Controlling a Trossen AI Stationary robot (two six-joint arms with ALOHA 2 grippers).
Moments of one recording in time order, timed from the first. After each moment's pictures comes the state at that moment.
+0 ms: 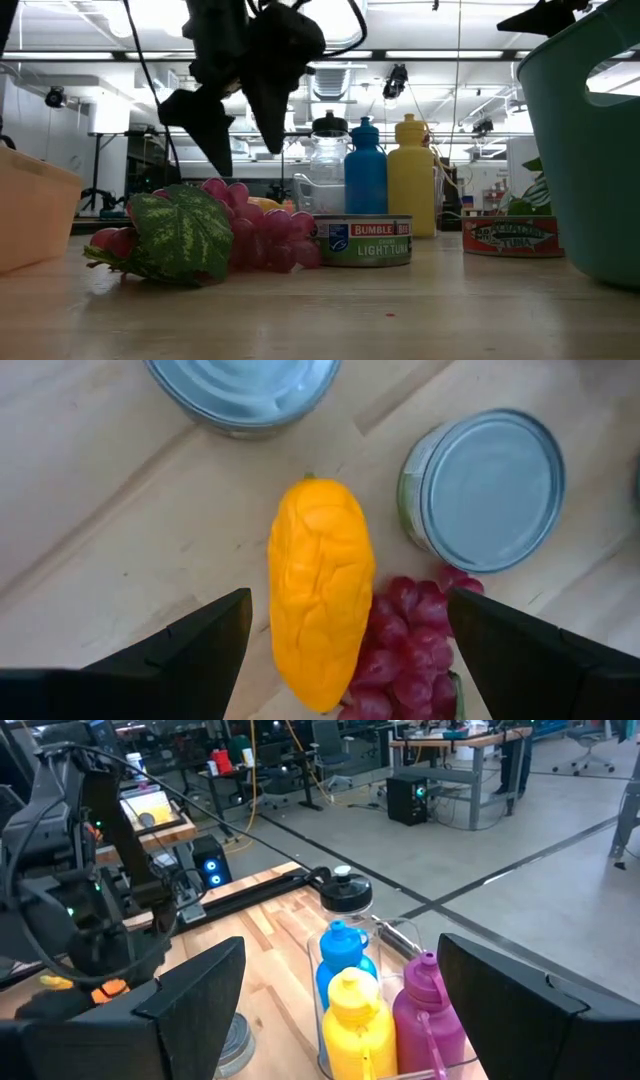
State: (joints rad) left arm -0.16 1.81 1.35 -0.85 0.01 -1.07; right arm -0.21 0.41 0.78 -0.52 0.24 0.22
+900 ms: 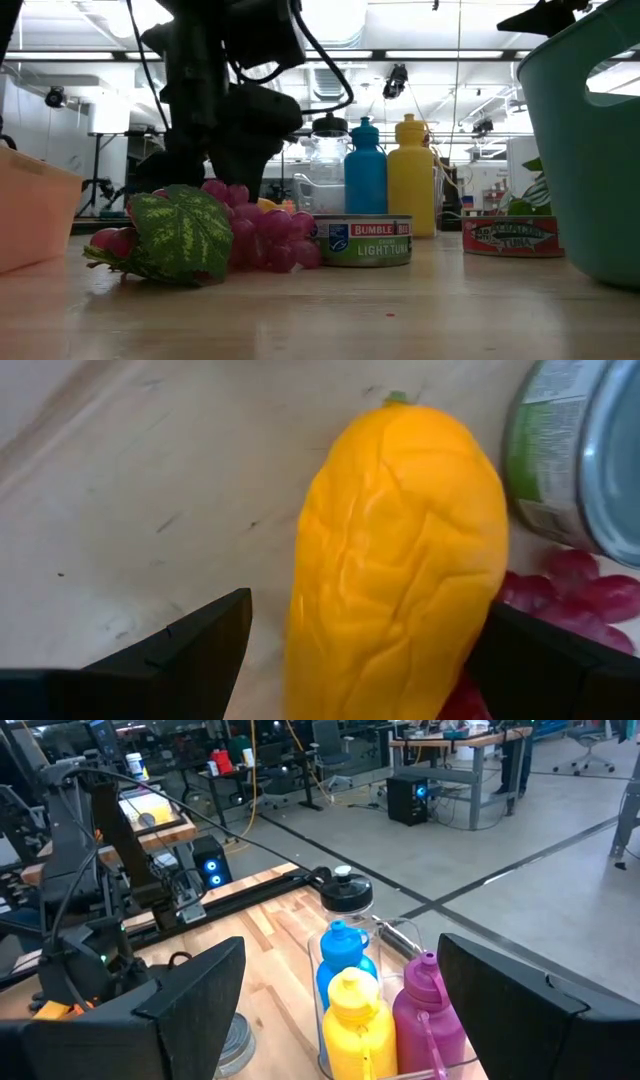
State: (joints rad) left arm -0.18 1.86 1.13 -0.60 0.08 -1.08; right arm -0.21 0.41 0.78 -0.52 0.24 0.22
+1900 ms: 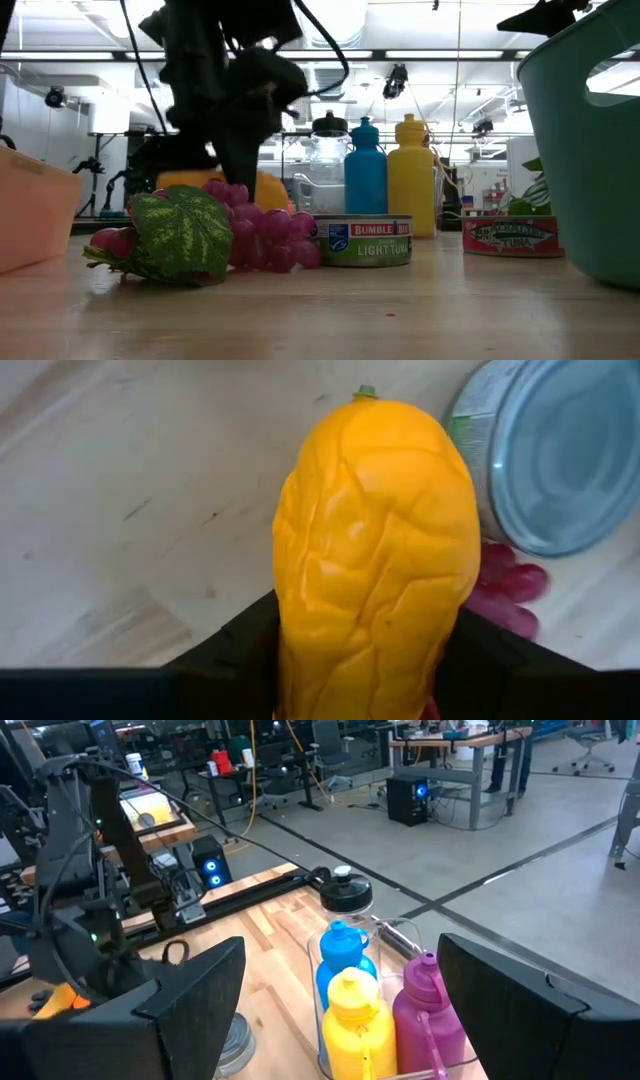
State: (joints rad) left arm -0.17 1.80 1.12 -0.57 0.11 -1.13; right arm -0.21 0.41 0.78 -0.52 0.24 0.22
